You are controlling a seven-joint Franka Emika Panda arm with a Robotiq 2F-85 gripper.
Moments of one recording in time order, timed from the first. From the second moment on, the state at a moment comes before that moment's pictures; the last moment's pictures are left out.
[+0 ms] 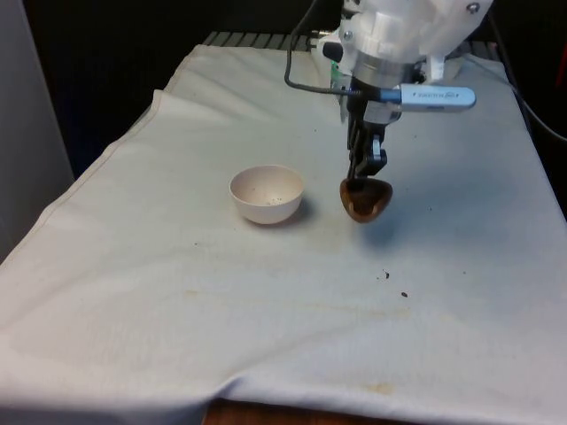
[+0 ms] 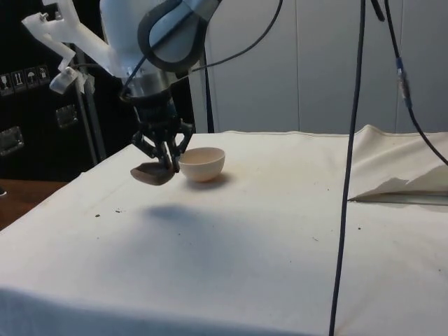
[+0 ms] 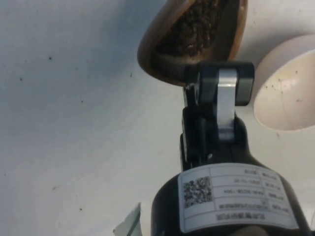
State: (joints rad) arm 0.03 0.51 0.04 -1.87 -0.24 2.32 1.52
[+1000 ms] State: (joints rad) arm 0.03 0.38 0.04 -1.96 -0.30 2.26 1.42
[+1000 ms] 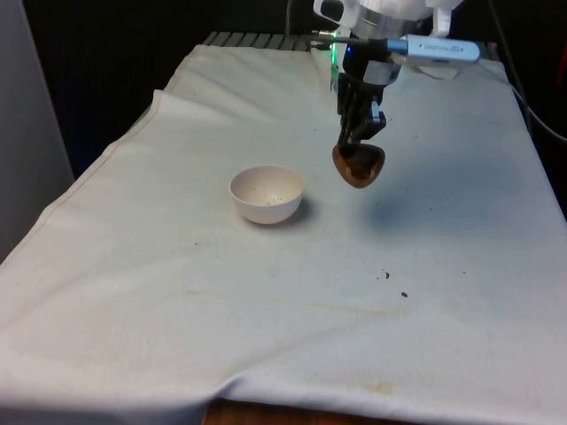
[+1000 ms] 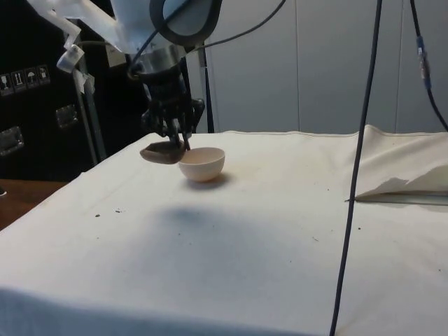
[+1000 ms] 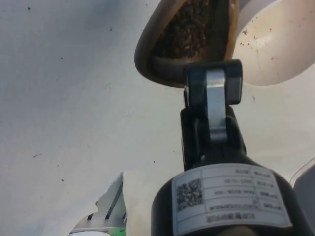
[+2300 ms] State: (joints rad) arm 0.02 0.28 -0.07 -2.04 -0.36 2.22 1.24
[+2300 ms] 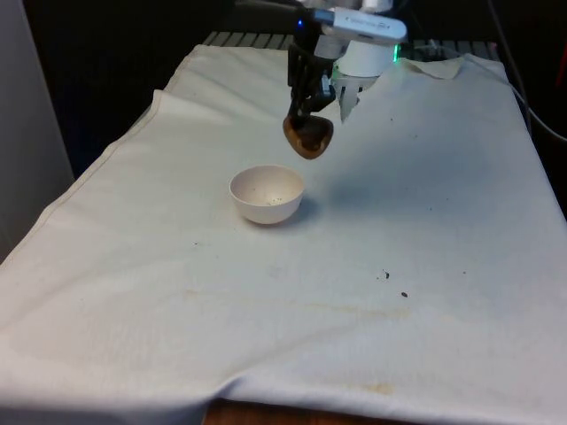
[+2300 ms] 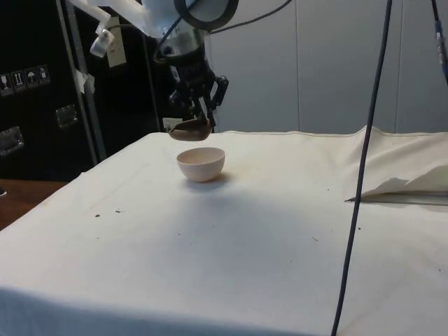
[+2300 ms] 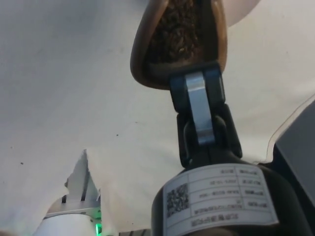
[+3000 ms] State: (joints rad) arm 0.01 0.31 -0.16 -2.00 -0.36 2.24 1.13
